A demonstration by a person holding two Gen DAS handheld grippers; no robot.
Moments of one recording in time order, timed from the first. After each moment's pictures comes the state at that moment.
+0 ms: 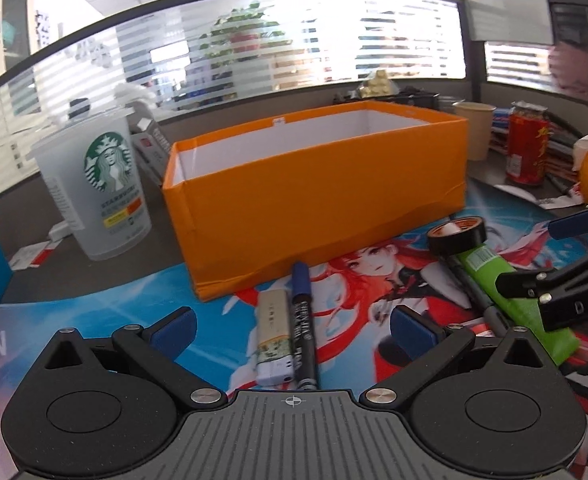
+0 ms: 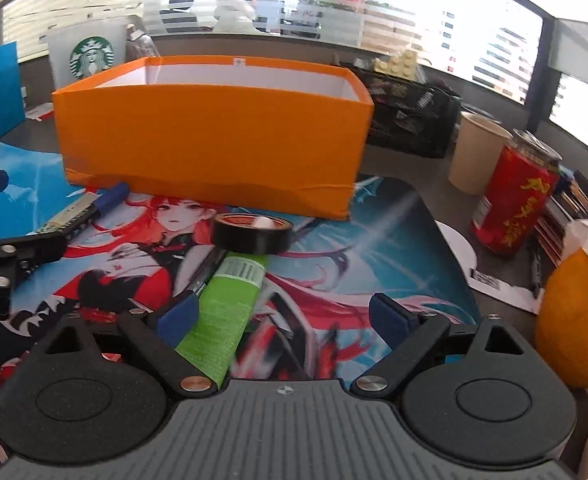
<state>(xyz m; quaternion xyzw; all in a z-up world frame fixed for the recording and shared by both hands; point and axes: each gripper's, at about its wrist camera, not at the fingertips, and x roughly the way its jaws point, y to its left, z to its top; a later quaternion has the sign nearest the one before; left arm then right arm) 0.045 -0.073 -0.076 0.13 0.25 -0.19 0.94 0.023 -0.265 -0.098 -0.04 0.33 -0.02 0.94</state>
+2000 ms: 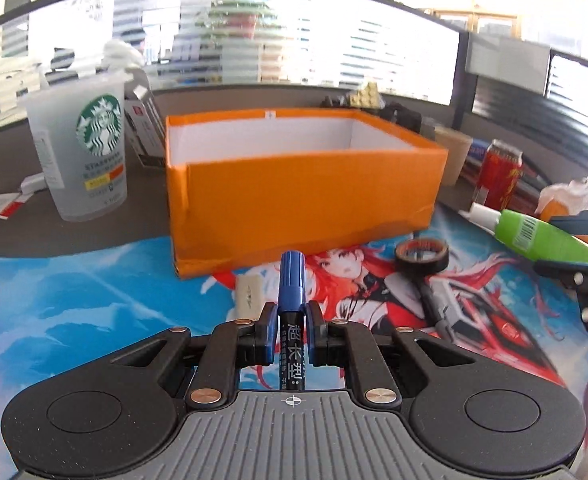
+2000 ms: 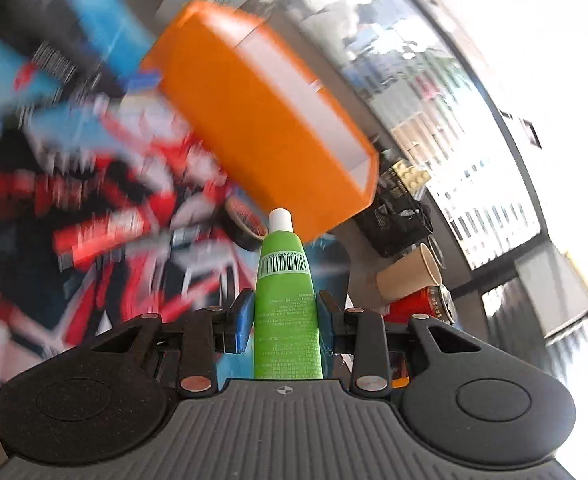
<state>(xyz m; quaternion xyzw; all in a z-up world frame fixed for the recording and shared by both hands) 0.047 -0.043 -0.053 0.04 0.29 -0.24 0.93 -0.032 -0.221 -0.058 -0.37 0.31 -0.01 0.88</state>
